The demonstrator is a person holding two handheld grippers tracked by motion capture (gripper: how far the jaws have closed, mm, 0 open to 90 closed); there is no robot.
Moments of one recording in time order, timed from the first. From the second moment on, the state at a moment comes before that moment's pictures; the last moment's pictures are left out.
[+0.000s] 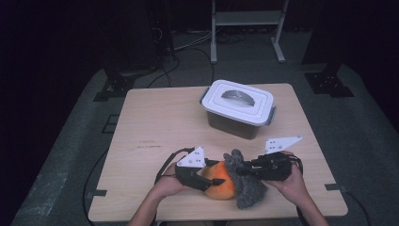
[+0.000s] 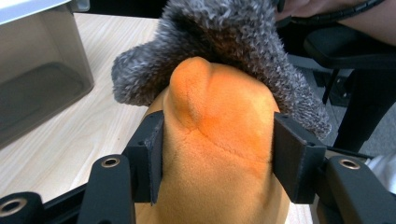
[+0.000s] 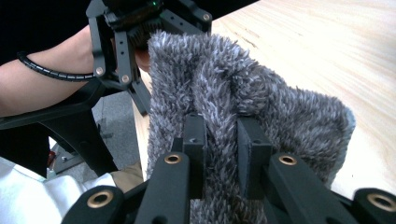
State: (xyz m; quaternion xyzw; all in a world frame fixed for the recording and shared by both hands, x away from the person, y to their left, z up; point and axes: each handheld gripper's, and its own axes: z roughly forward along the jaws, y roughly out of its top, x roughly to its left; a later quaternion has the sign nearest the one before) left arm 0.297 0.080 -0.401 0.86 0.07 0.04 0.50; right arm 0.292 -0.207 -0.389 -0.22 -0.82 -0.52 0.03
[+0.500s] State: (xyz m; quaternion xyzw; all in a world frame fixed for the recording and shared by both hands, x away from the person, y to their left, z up) left arm 0.295 0.080 -0.399 0.86 0.06 0.04 0.50; right arm 0.293 -0.208 -0.388 -0.23 -0.82 -0.52 0.03
